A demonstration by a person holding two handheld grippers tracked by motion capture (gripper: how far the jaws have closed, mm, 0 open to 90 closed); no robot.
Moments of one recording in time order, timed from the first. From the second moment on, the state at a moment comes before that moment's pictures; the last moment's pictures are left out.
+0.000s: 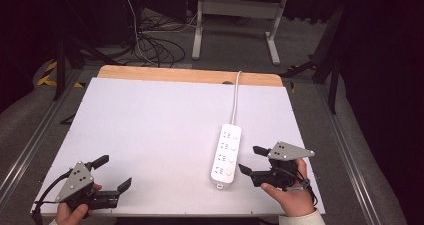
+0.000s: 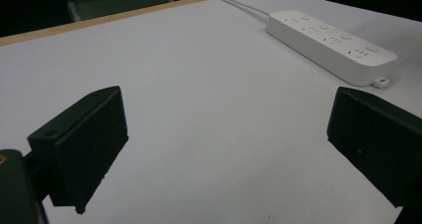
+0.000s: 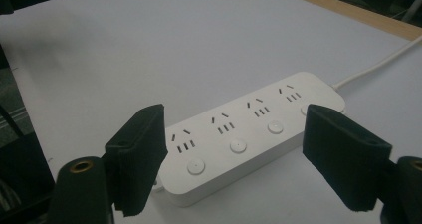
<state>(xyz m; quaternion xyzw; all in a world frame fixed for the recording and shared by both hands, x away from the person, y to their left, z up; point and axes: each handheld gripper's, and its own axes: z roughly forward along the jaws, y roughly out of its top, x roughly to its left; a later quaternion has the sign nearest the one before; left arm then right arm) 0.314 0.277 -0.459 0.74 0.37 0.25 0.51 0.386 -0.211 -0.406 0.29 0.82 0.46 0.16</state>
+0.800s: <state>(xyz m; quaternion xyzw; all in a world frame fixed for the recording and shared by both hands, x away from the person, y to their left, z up) 0.313 0.279 -0.458 0.74 0.36 0.24 0.52 0.379 -0.245 -0.461 0.27 0.83 0.47 0.14</state>
